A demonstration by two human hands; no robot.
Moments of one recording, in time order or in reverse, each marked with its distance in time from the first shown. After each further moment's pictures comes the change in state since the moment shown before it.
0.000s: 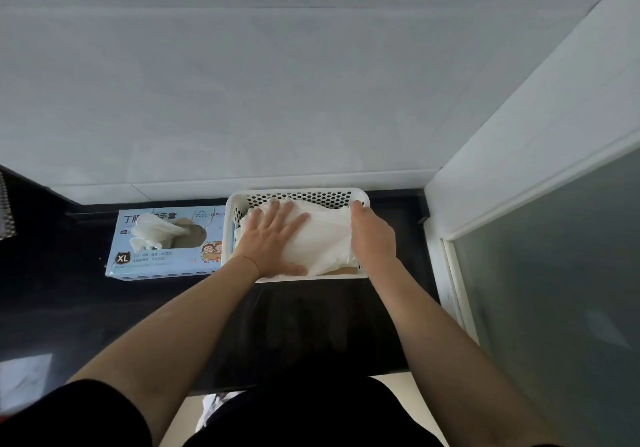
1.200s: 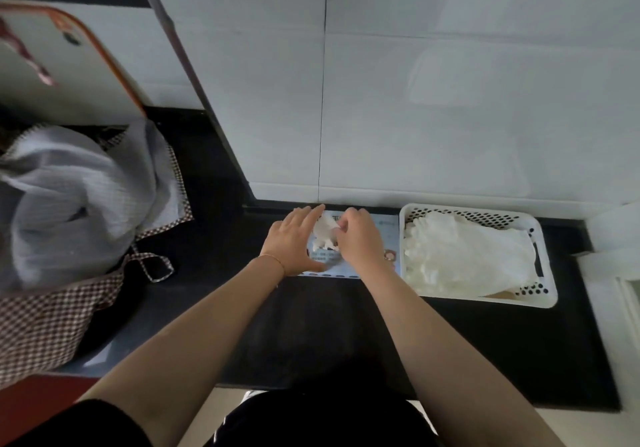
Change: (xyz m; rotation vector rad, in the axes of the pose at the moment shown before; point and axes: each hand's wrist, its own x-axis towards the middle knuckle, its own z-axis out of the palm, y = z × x) left_hand -0.136 -0.238 -0.007 -0.357 0.004 -0.219; right_hand 0.004 -0.330 0.056 0.435 -0.027 -0.036
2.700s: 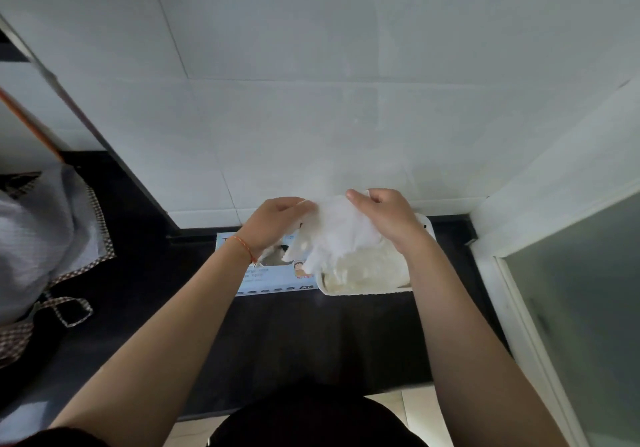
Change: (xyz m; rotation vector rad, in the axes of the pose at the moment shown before) left_hand -0.007 0.157 -0.093 -0.999 0.003 0.055; right_hand -0.046 0.068 -0.216 0.513 0.047 0.091
